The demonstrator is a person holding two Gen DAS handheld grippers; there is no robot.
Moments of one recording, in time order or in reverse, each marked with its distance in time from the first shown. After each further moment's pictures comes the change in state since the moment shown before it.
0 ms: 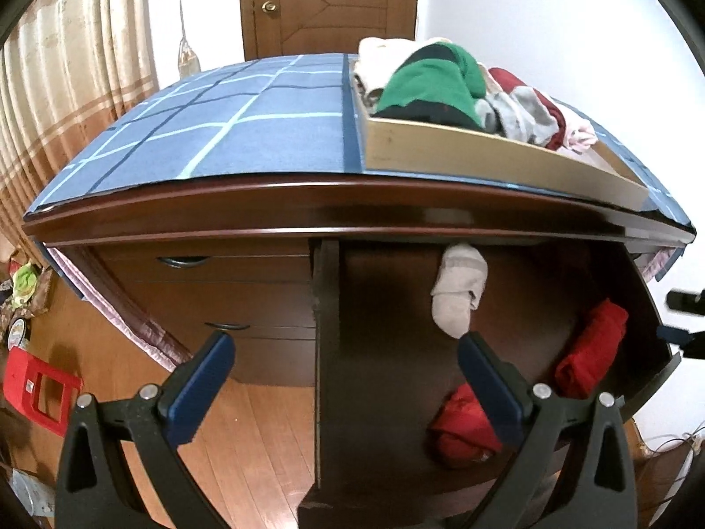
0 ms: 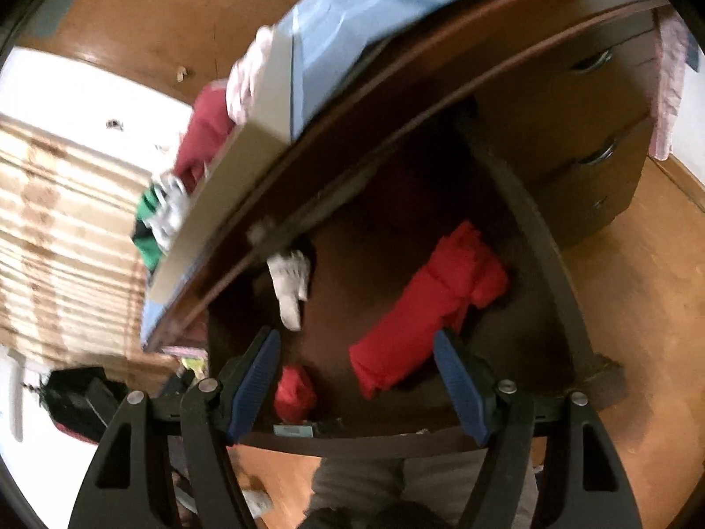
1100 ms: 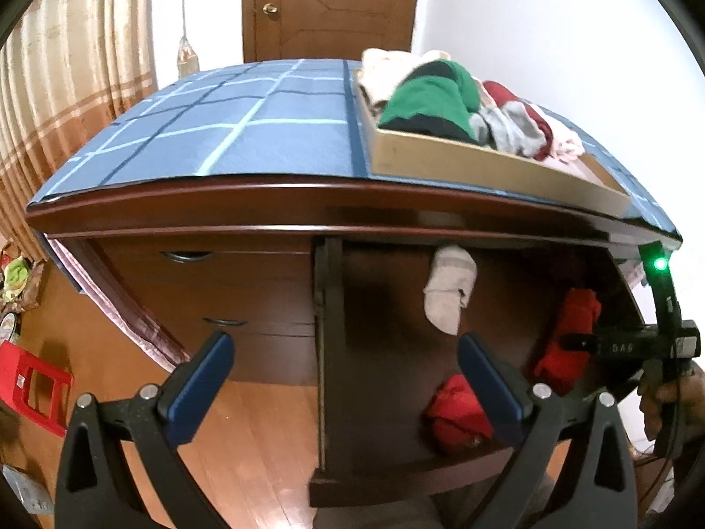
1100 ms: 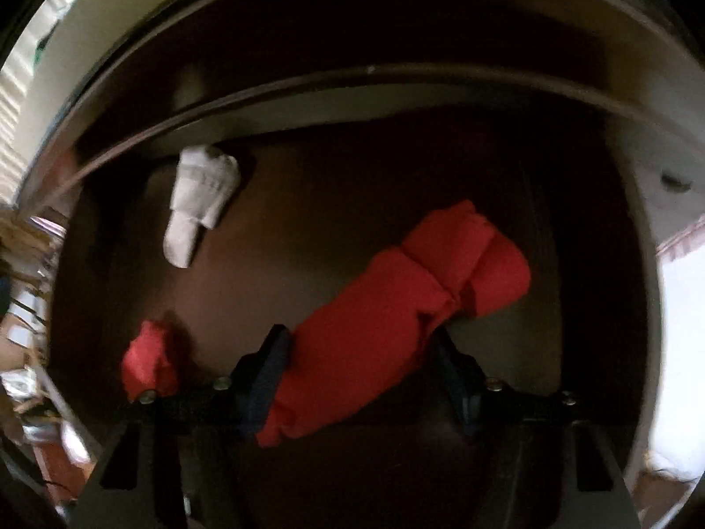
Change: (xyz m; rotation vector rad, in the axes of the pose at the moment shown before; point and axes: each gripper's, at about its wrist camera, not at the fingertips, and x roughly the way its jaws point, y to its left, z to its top) left arm -0.017 0.006 -0.005 -0.010 -0.008 -0.043; right arm 0.102 0.028 -0.008 -0.398 0.149 -0.347
